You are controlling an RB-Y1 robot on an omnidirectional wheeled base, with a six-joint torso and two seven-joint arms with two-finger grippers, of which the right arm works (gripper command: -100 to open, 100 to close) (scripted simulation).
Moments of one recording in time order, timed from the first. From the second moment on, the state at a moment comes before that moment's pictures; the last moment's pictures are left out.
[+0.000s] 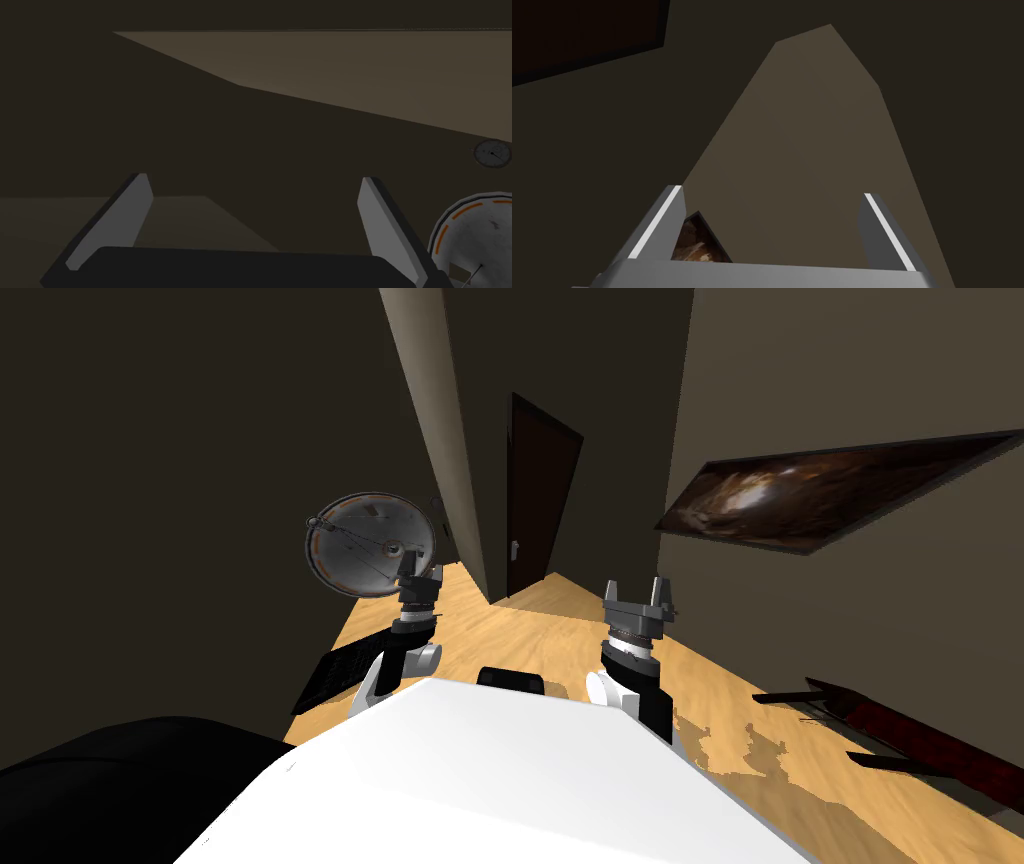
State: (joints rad) arm 0.55 -0.03 0.06 -2.36 -0.10 -0.52 -0.14
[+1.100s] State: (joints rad) arm 0.43 -0.08 0.07 -2.15 0.02 -0.51 0.02
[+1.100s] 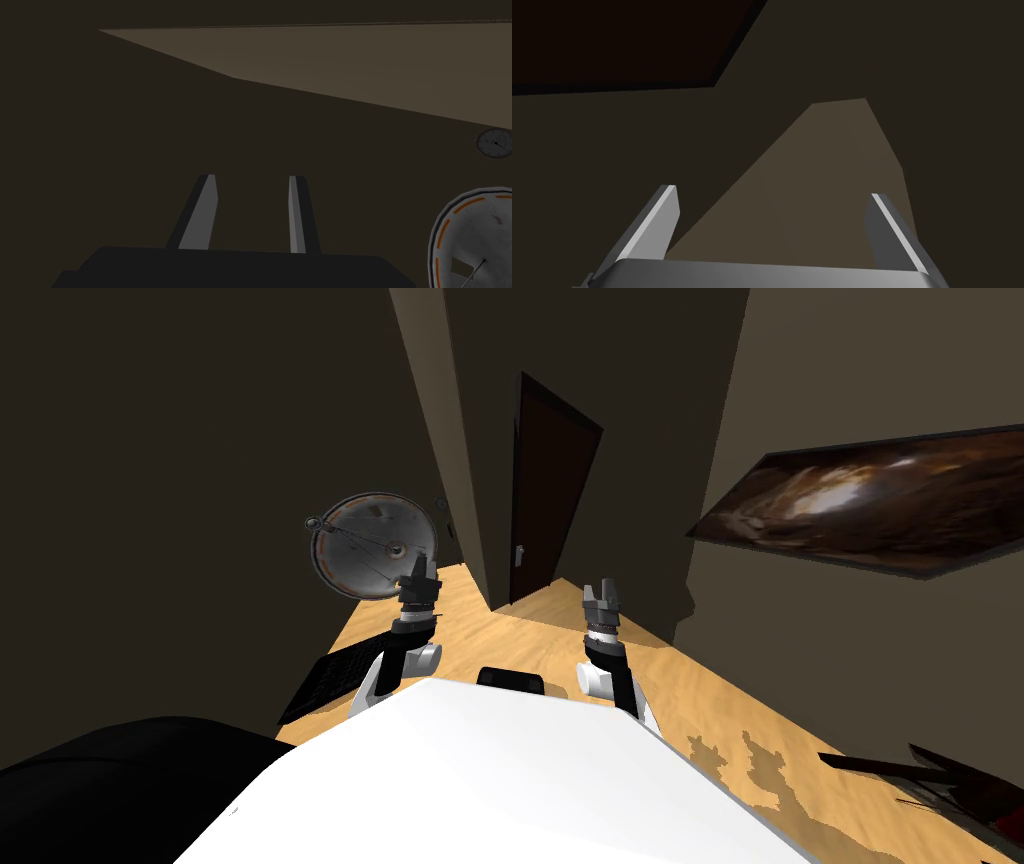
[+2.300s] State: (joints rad) arm 0.30 -0.13 0.08 -1.90 0.16 -0.50 0.21
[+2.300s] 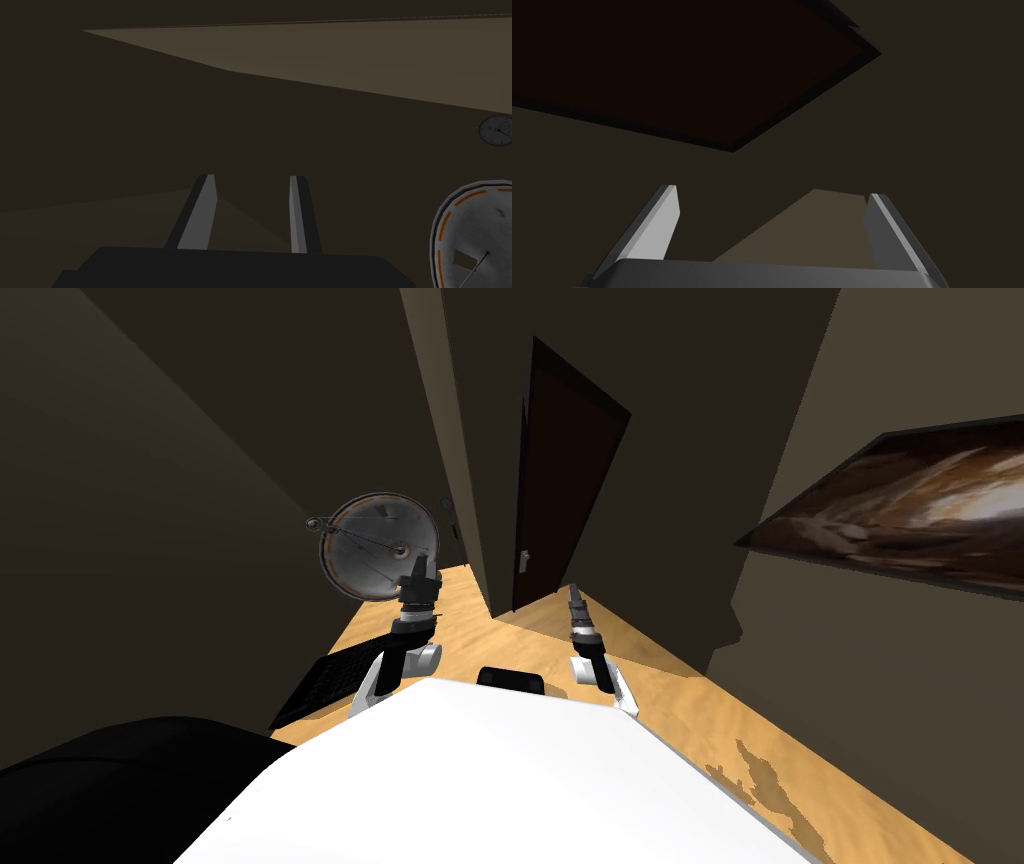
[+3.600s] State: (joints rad) arm 0.16 -0.18 0.10 -1.64 0.31 -0.50 0.41
